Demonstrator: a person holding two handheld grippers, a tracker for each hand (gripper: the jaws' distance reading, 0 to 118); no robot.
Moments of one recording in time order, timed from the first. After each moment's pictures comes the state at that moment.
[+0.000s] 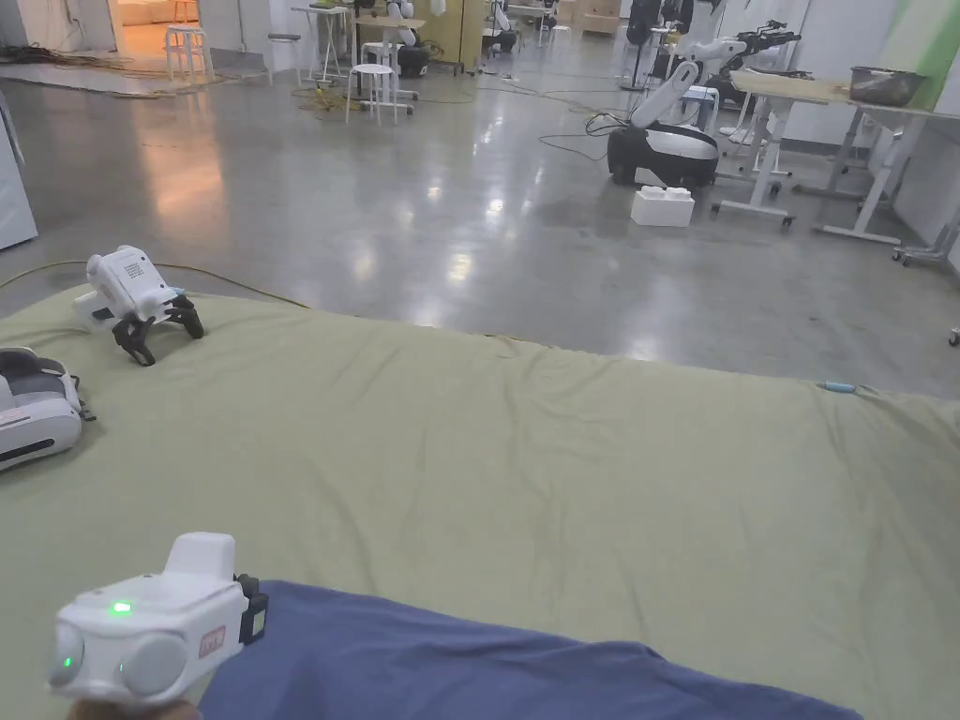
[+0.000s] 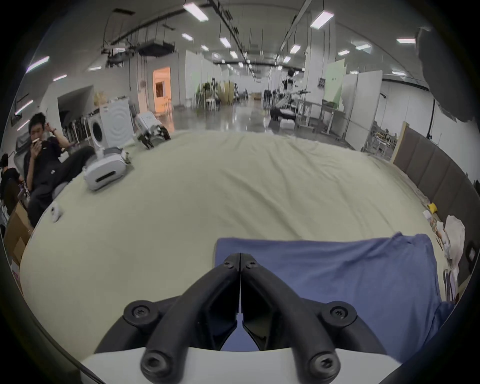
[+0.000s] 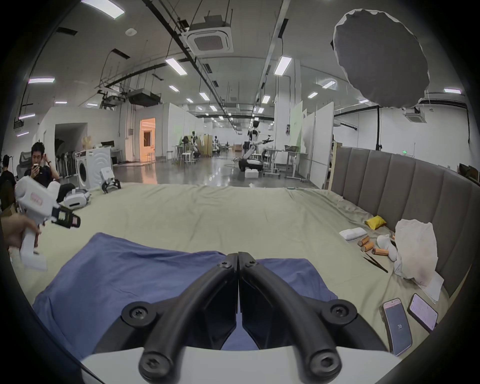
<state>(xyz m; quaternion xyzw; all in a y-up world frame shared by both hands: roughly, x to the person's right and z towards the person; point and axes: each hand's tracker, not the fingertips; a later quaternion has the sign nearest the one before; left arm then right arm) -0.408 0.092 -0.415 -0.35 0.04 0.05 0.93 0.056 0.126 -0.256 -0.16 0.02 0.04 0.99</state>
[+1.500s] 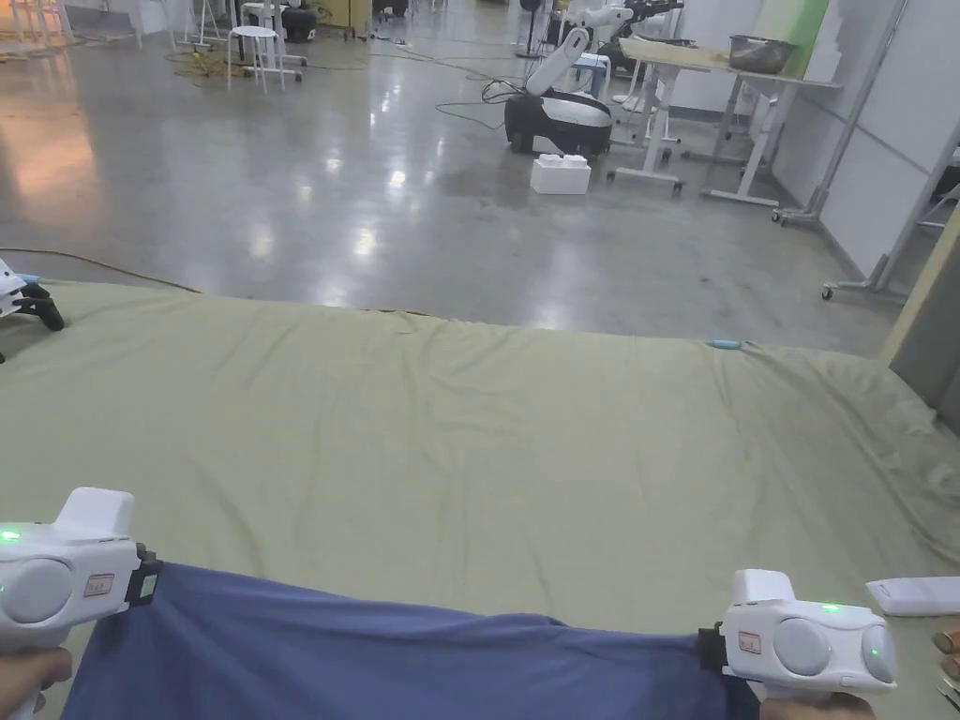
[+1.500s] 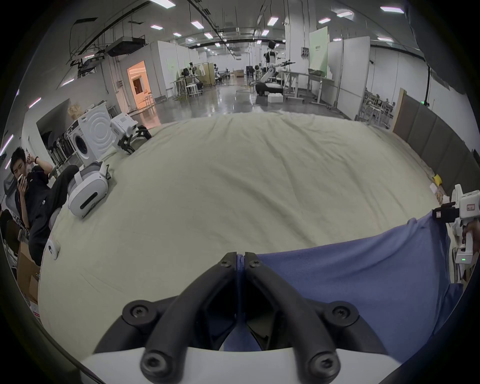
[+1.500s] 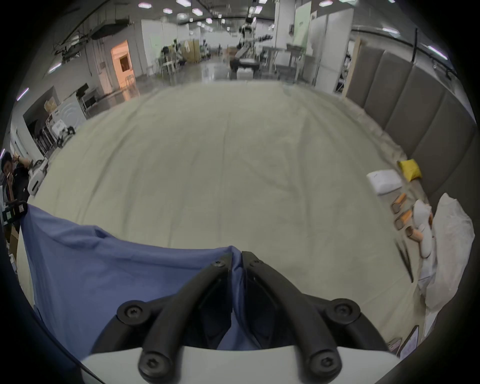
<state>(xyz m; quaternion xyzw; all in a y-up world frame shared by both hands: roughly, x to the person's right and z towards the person) -0.383 0.135 -0.440 -0.40 0.01 -0.02 0.92 0.193 0.076 -0.481 -0.45 0.00 0.02 0.89</state>
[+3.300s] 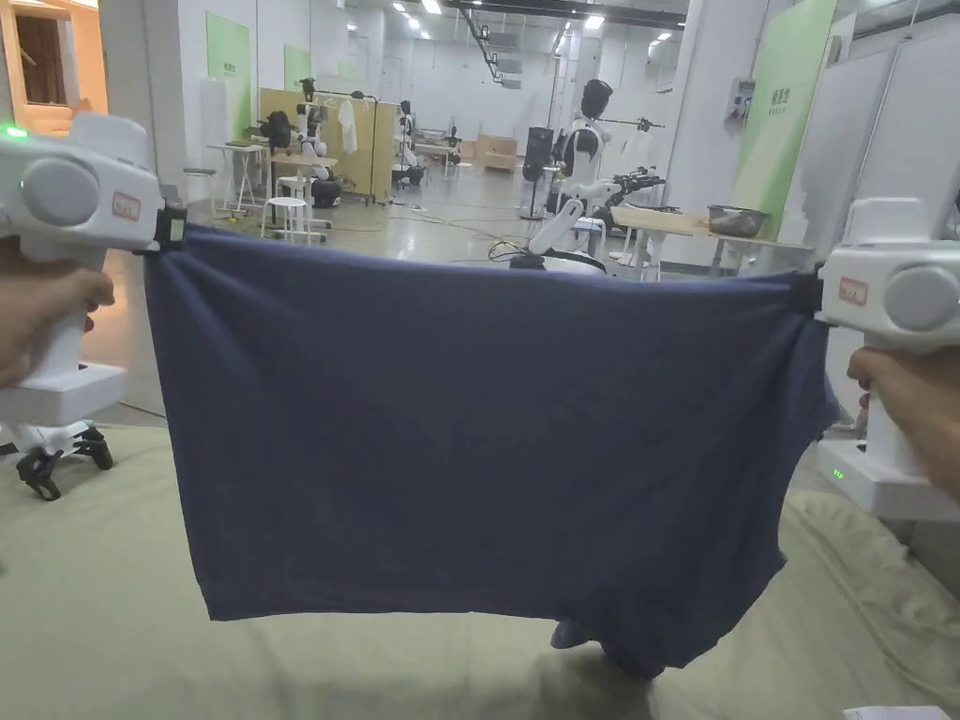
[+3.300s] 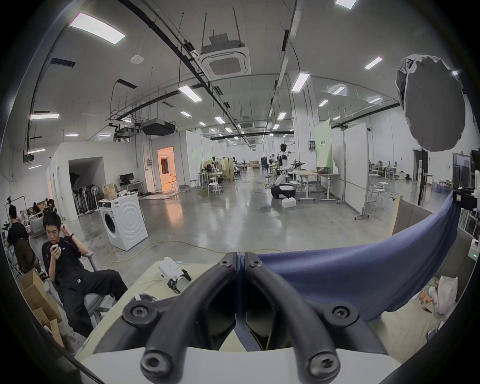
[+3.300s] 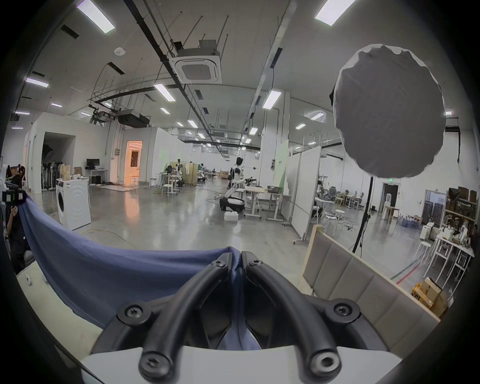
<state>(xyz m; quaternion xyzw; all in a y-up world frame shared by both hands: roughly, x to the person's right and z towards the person) -0.393 0.495 -0.456 -0.11 0.06 -0.04 0.99 0.177 0.498 -0.465 -0.07 -0.03 0.07 0.99</state>
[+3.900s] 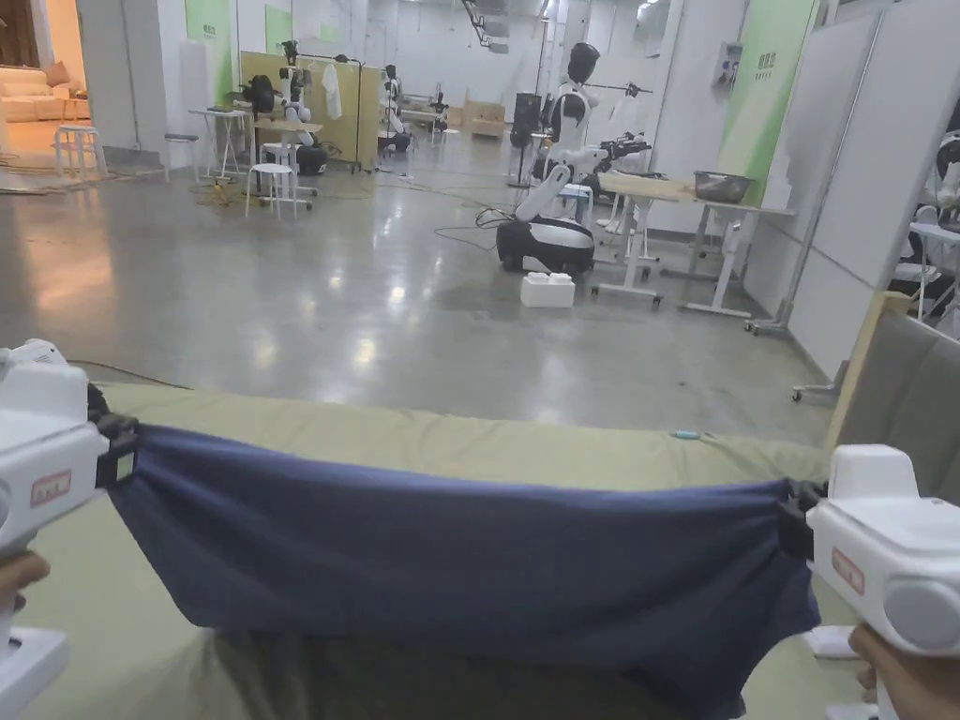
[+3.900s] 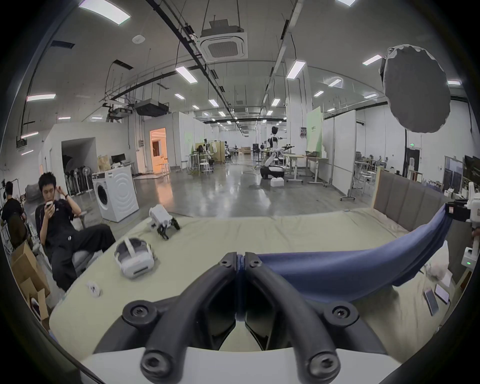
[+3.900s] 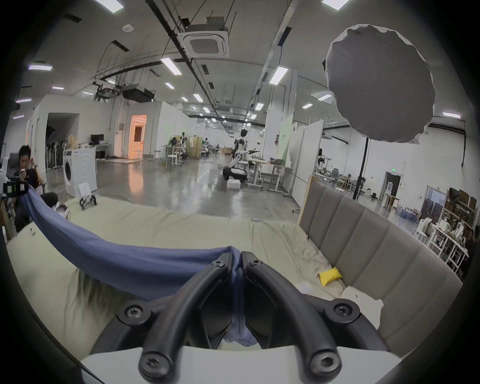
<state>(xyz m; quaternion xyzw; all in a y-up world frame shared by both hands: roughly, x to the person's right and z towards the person) -0.380 0.319 -0.281 -0.16 0.02 -0.01 0.99 0.193 0.318 -0.296 -0.15 -0.02 0.09 0.98</state>
